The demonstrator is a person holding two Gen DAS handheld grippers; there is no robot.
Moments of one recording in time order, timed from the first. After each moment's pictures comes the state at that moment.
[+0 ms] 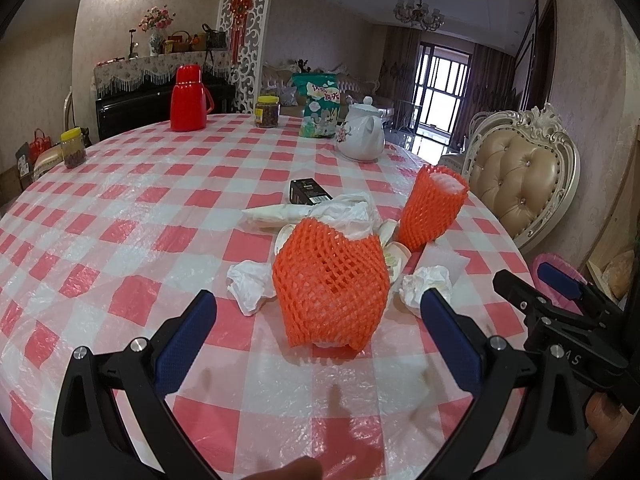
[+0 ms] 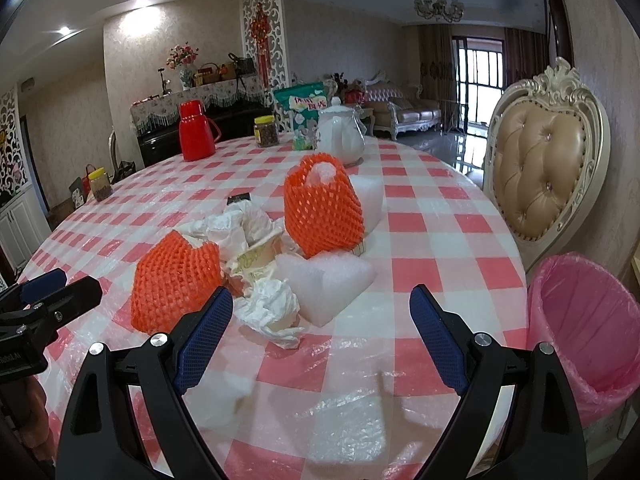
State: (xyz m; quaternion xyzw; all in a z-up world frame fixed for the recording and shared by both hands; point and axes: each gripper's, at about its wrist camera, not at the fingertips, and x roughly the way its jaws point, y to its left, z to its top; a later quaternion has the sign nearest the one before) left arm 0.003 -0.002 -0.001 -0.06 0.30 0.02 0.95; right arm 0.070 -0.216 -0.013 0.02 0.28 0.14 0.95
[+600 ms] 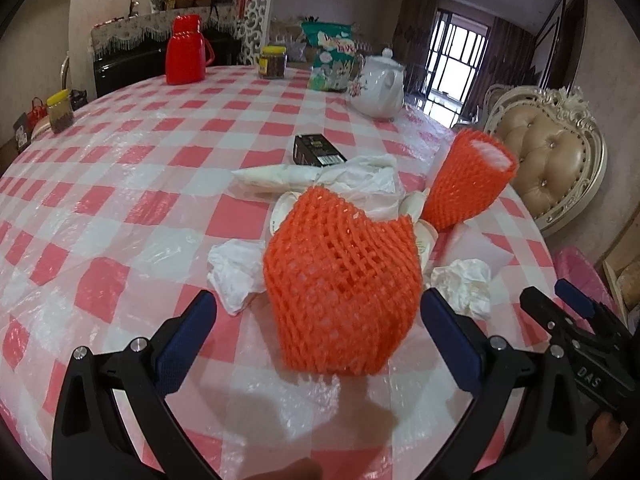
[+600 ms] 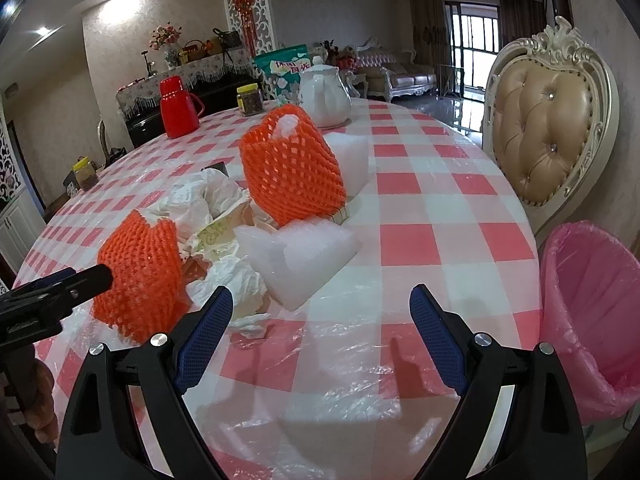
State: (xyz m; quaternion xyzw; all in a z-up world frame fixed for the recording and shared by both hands) left arm 0.072 0.008 -0.040 -0.08 0.38 0.03 0.92; right arm 0.109 -0.228 -0.043 0.03 0.34 0.13 0.93
